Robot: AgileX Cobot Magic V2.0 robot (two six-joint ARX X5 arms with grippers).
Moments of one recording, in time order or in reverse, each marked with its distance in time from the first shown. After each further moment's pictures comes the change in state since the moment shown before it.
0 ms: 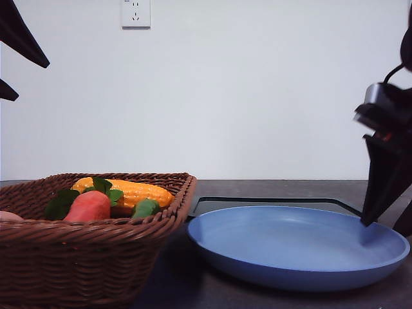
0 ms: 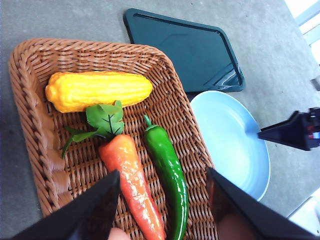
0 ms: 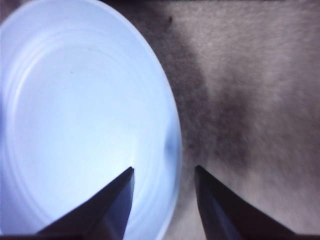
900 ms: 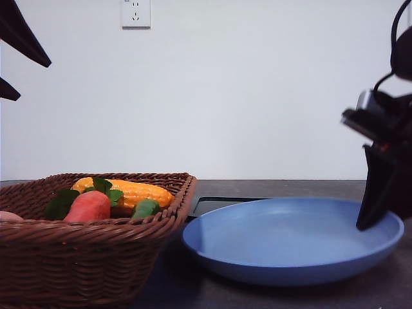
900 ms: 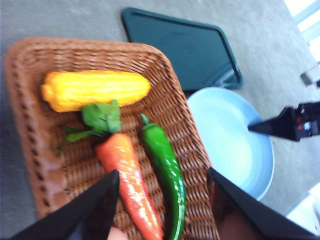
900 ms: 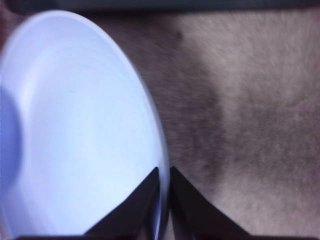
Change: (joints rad) left_arx -0.027 0.000 0.000 0.000 0.000 0.000; right_arx 0.004 -0.003 0.003 0.048 -0.027 0.059
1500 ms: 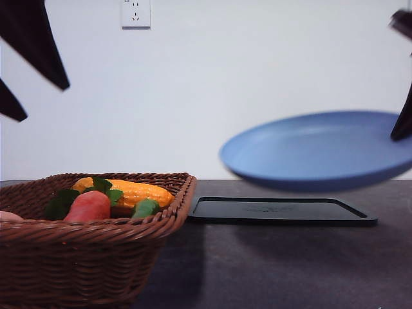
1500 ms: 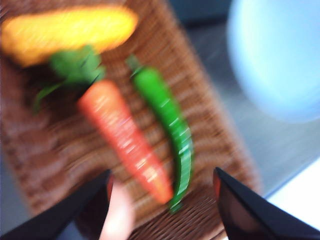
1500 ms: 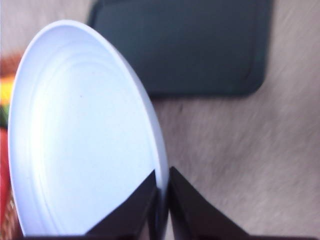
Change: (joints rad) left_arx -0.342 0.142 0.125 -0.227 -0.335 0.033; right_arx -0.120 -0.417 0.000 -0.109 0.033 0.015
